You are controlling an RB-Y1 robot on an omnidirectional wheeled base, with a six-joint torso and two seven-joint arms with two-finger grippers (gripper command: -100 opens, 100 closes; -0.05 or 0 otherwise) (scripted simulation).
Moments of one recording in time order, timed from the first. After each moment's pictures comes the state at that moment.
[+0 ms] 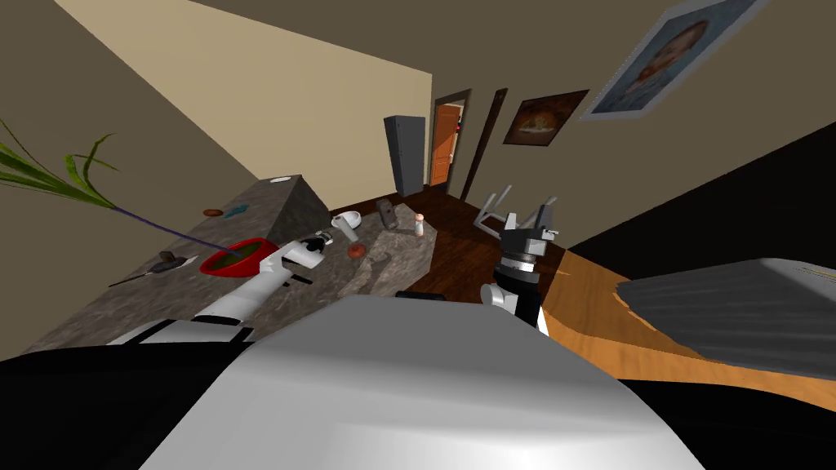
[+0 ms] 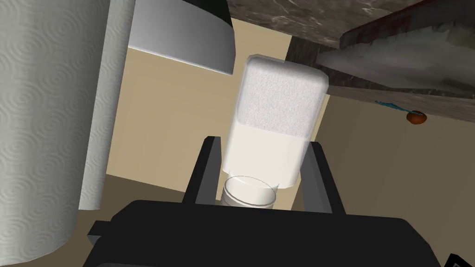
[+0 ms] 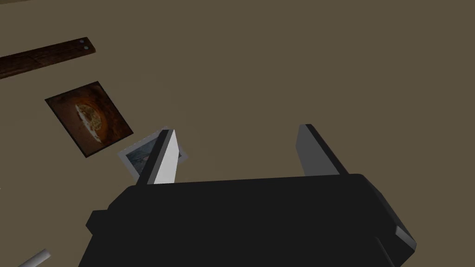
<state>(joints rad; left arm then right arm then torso) 0.06 1.01 -0.07 -1.44 -0.03 0.60 -0.08 0.50 0.00 -0.03 -2.35 -0.03 -0.45 -0.10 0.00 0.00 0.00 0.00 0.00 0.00</state>
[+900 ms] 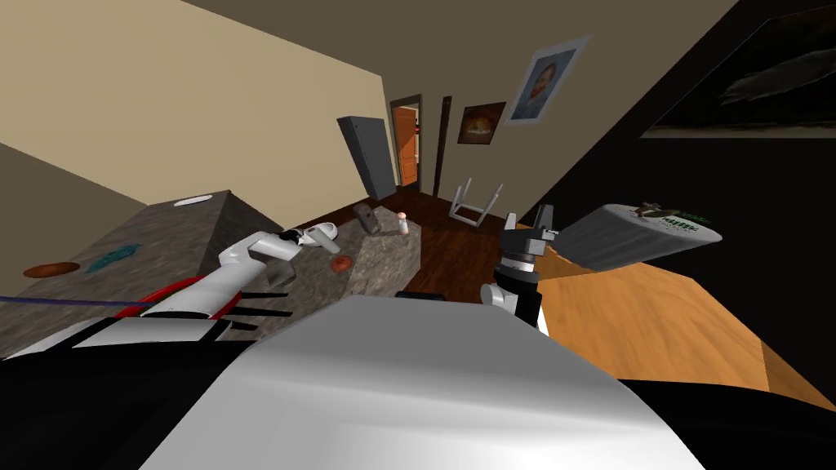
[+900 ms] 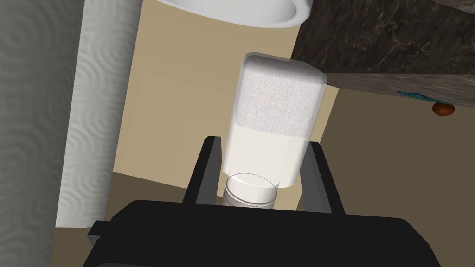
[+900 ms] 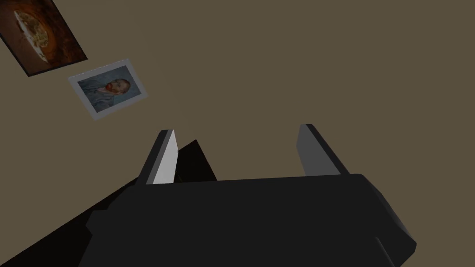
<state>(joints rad) 0.04 1.14 0.02 -1.33 0.10 0.75 -0.05 0.50 0.00 -0.03 -2.35 -0.03 -0.45 -0.10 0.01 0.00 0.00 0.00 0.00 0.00</state>
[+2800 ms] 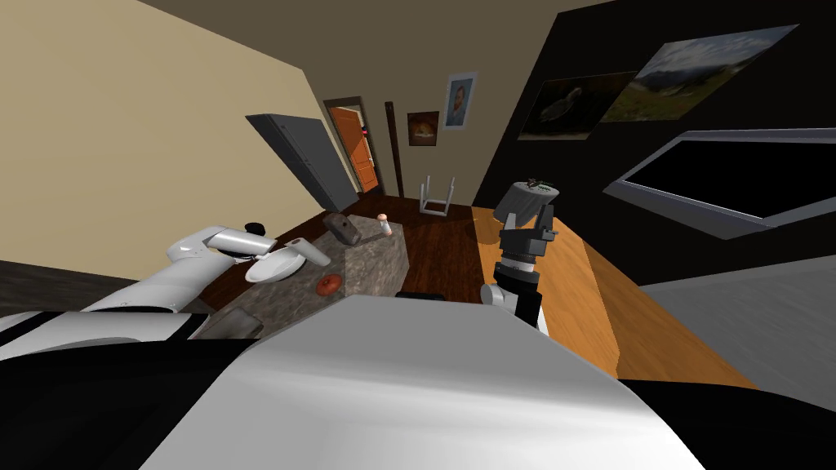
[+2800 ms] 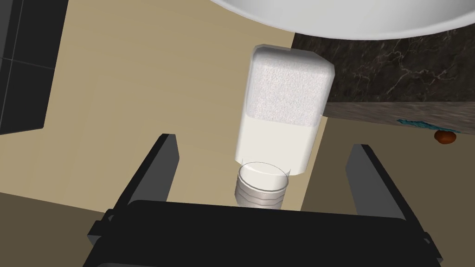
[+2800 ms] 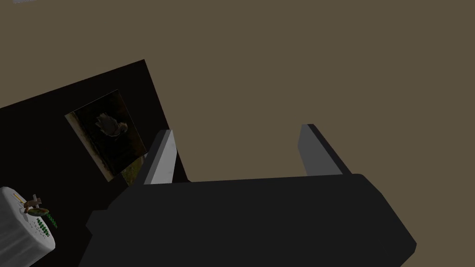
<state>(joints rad) 0.00 1.26 0.04 -1.13 0.32 1.01 -0.03 0.50 0.00 -0.03 -2.35 -0.03 -0.45 -0.10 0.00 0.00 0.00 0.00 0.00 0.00</state>
